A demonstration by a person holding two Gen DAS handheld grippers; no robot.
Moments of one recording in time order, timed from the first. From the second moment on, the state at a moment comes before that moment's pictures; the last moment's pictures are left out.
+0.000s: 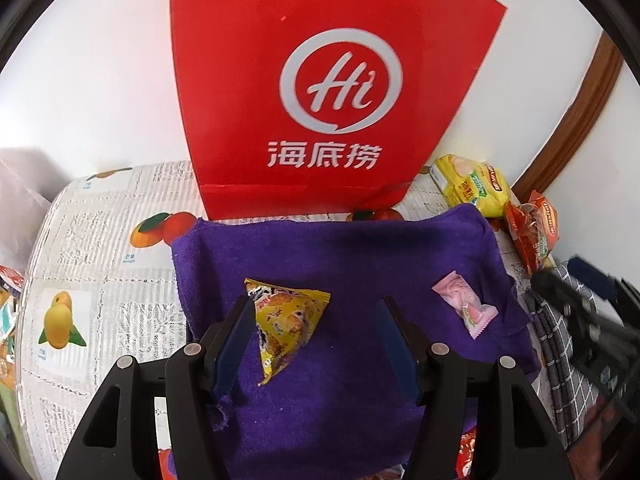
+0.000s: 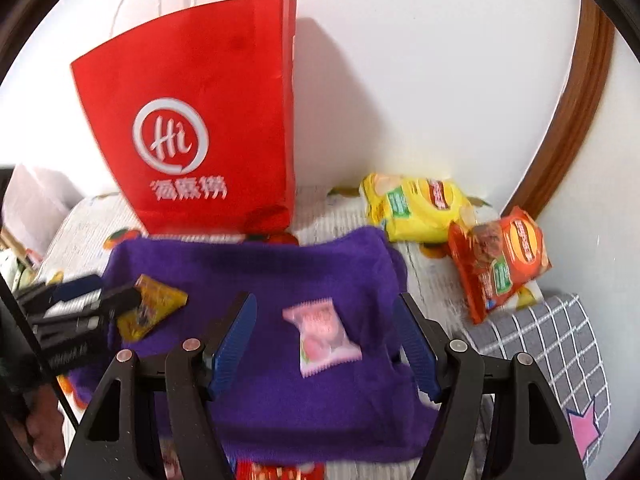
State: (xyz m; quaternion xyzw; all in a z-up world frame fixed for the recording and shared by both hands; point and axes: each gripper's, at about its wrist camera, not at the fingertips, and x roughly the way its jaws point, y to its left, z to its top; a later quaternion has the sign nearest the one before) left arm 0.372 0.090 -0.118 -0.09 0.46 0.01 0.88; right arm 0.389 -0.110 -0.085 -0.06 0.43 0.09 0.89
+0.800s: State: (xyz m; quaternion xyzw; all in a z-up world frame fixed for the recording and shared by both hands) left arm 0.271 0.069 -0.066 -0.08 0.43 0.00 0.90; right arm 0.256 -0.191 -0.140 -0.01 0.51 0.10 0.85
